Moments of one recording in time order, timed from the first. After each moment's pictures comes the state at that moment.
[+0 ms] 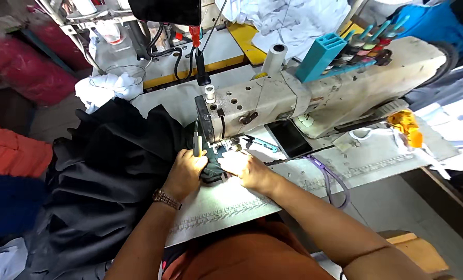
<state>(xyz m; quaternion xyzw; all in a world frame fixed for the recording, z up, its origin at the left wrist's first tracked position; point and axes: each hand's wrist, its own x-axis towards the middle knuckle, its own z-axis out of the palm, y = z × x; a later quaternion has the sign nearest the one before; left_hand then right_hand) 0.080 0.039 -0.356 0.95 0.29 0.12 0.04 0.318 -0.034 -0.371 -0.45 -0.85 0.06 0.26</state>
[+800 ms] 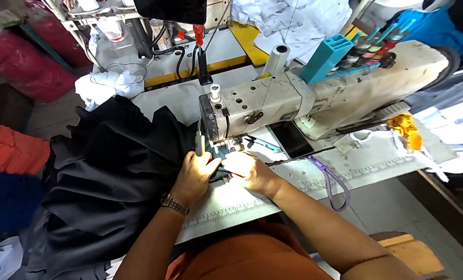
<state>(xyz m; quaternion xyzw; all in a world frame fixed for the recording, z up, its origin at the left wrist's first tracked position) 0.095 0.022 -0.362 0.94 0.30 0.17 0.04 0.321 -0.041 -0.381 -0.46 -0.83 0.08 0.30</state>
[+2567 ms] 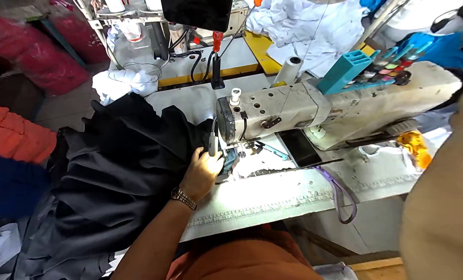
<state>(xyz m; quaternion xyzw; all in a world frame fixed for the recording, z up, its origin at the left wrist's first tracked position) 0.095 0.028 -0.368 0.93 0.30 0.21 -0.01 0.620 -0.037 -0.230 -0.81 -0.28 0.02 0.52</state>
